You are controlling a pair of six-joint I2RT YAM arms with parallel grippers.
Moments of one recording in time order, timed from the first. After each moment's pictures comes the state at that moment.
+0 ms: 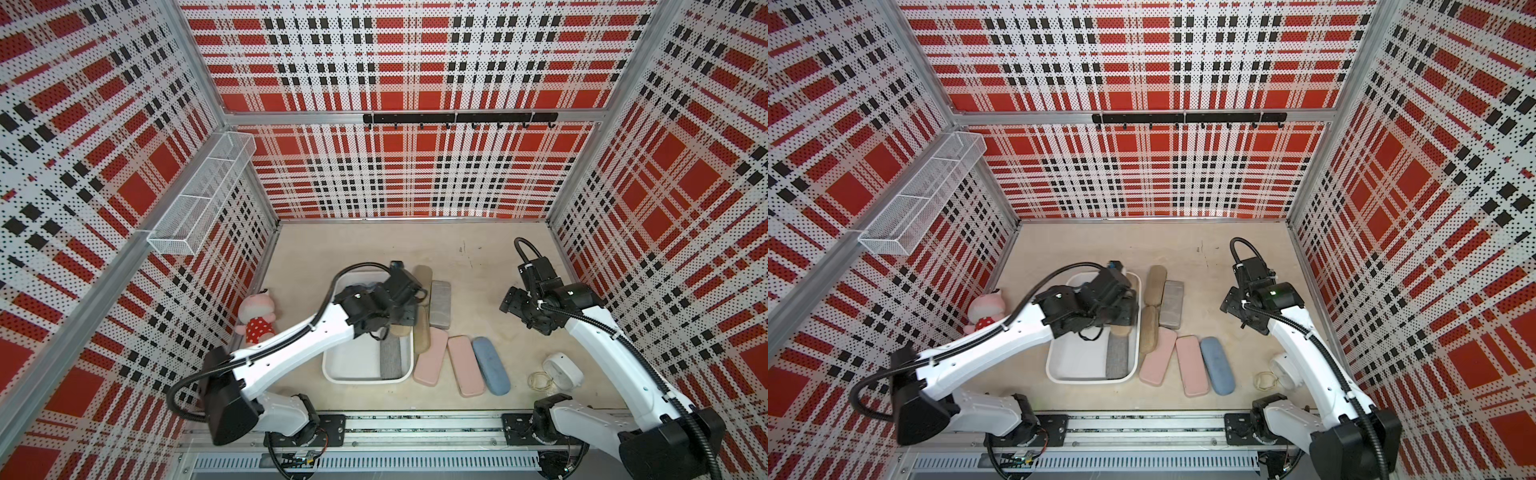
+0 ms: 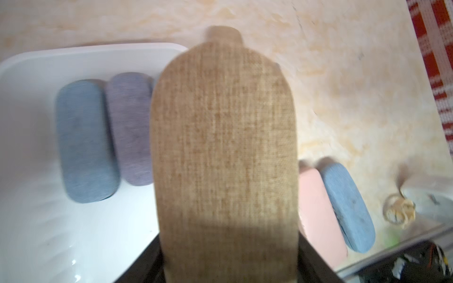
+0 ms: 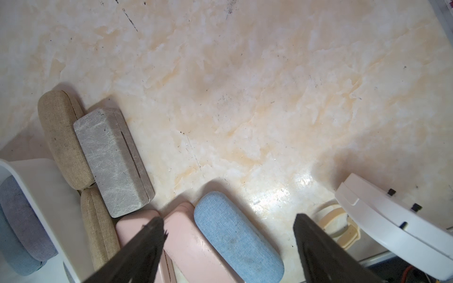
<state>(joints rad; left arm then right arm) -0.84 1.29 1.17 -0.86 -0.23 -0.72 0.27 1.13 1.06 -1.08 0.15 0.80</state>
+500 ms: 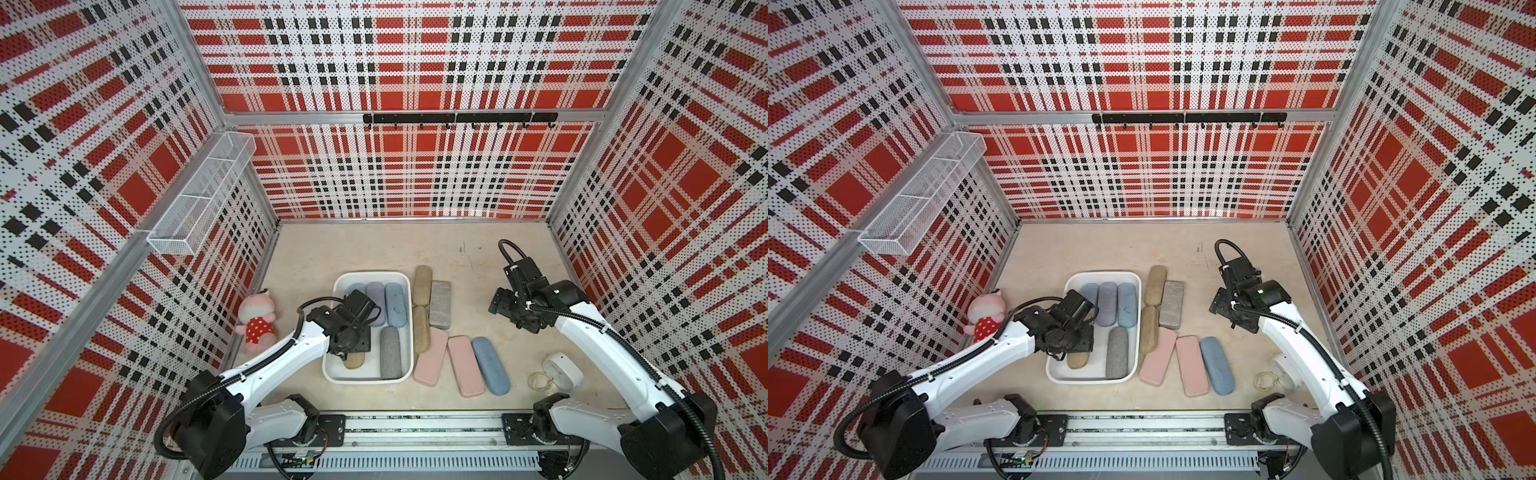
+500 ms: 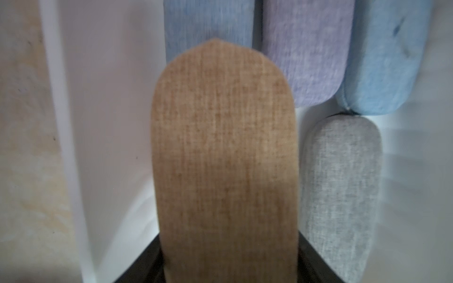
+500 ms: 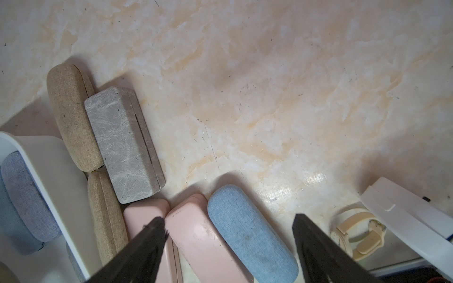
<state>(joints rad) -0.62 1.21 0.77 -0.89 -0.13 -0.66 0.36 1.18 1.06 -1.05 0.15 0.83</state>
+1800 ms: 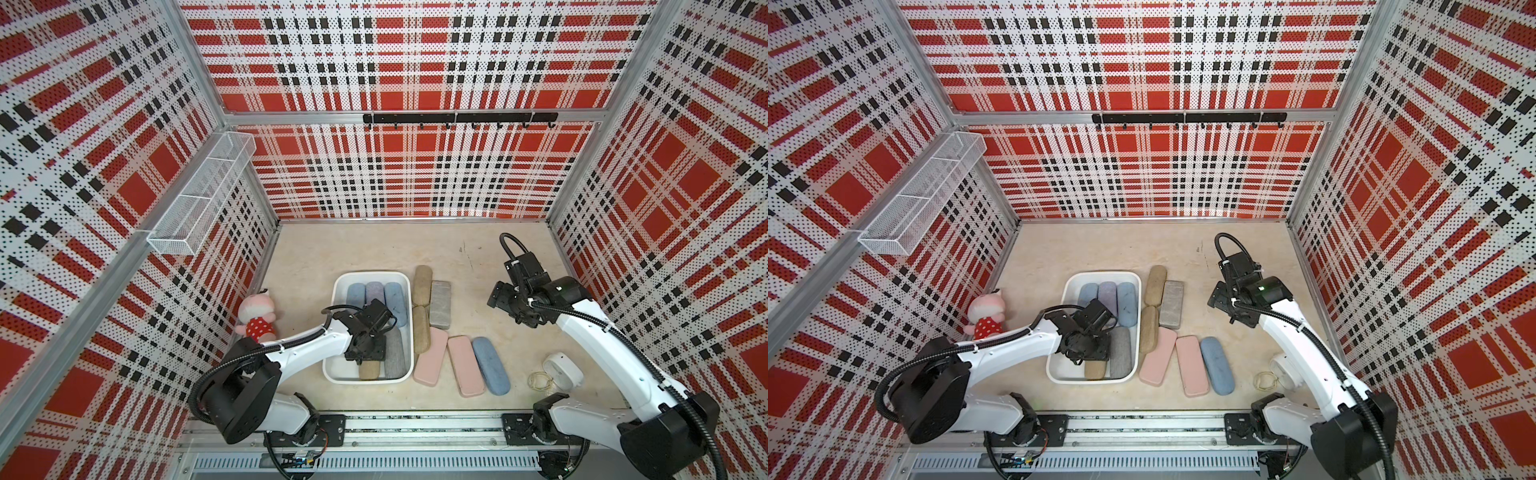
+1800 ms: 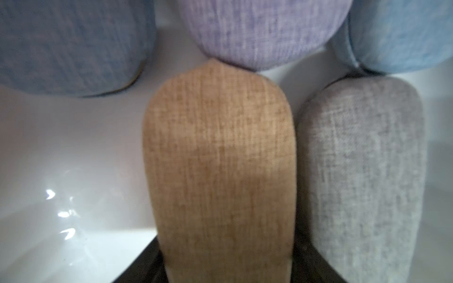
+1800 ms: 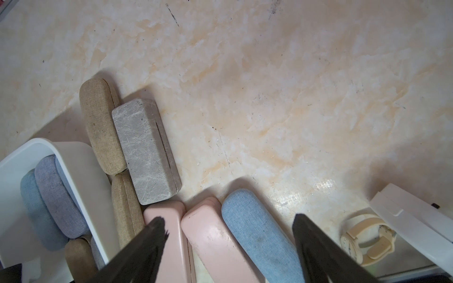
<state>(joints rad) -0.71 1.39 0.73 -0.70 -0.04 -0.71 0.40 1.19 1.12 -1.05 0.15 0.85</state>
